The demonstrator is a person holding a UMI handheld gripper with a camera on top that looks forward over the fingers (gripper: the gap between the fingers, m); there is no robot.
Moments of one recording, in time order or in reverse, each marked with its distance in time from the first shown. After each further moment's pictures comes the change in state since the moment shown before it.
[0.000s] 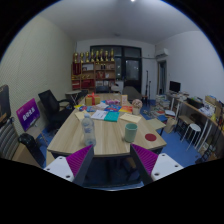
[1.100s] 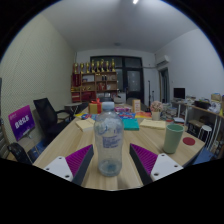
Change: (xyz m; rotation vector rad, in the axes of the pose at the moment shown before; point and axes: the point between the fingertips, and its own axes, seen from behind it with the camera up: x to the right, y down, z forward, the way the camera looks) arm -0.128 0.034 0.277 0.185 0.003 0.038
